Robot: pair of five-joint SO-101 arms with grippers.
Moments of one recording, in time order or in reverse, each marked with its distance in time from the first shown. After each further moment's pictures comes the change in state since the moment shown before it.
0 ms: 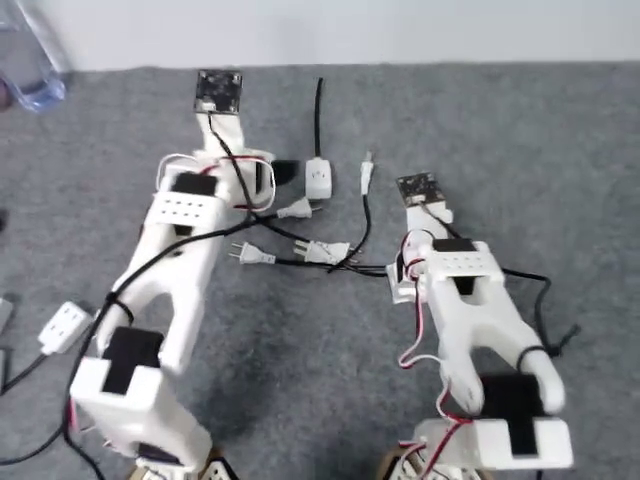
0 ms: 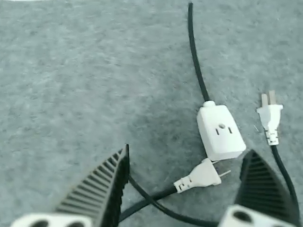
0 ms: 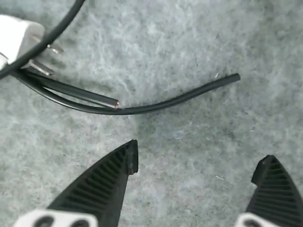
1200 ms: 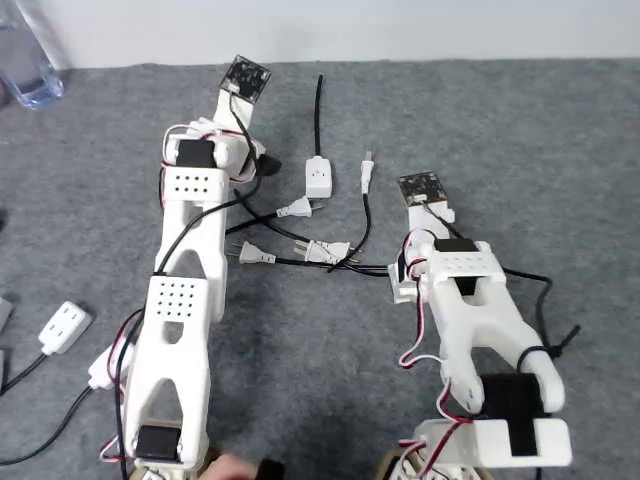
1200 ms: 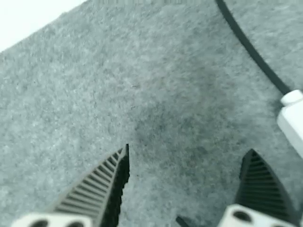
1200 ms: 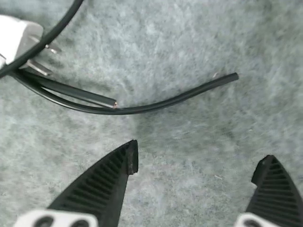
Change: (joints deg) left arm -4.0 69.6 -103.0 36.8 -26.7; right arm 0.3 0.0 0.0 0.0 0.0
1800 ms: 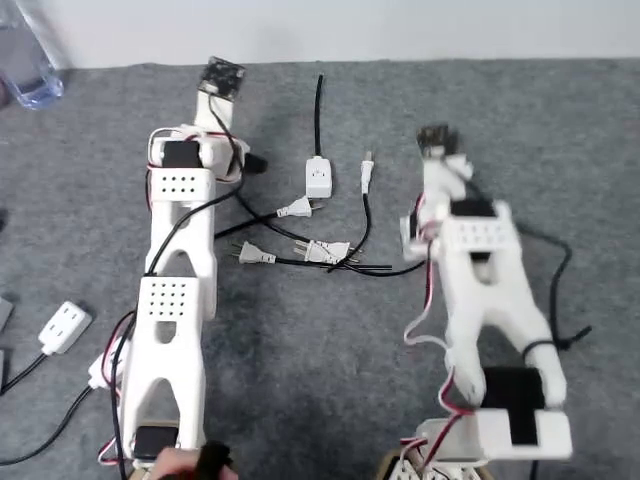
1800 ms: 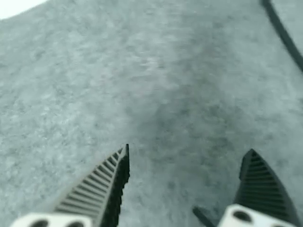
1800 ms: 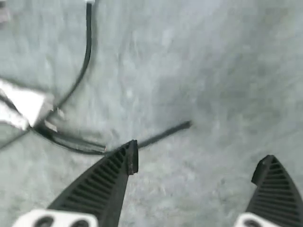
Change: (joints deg) left arm -3.2 0.3 0.0 0.4 6.3; right arm 1.8 3.6 -22.7 11.3 0.2
